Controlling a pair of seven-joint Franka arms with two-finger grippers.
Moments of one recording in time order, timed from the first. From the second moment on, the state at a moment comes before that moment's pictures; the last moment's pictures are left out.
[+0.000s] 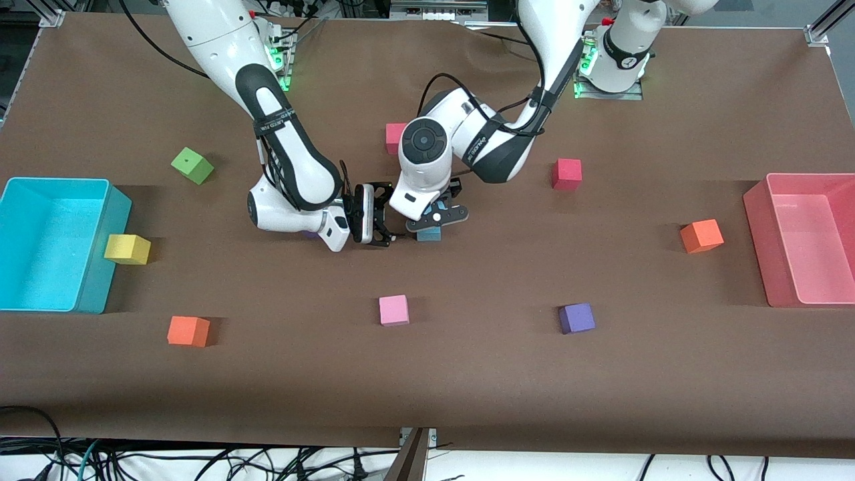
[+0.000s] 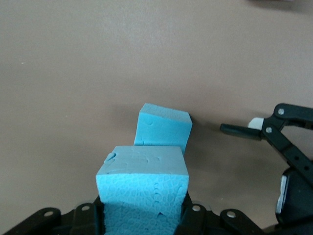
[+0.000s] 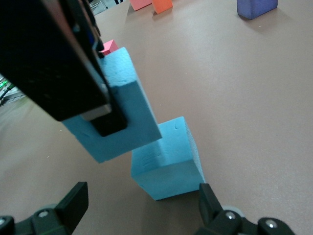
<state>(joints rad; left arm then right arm) -0.83 0.72 0.06 -1.37 -0.17 1.98 -0.98 0.53 0.63 -0.02 -1.87 1.37 2.20 -1.89</state>
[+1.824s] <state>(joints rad) -0.84 0.73 0.09 -1.34 -0.17 2.07 -0.93 0.53 0.63 -0.02 -1.87 1.37 2.20 -1.90</state>
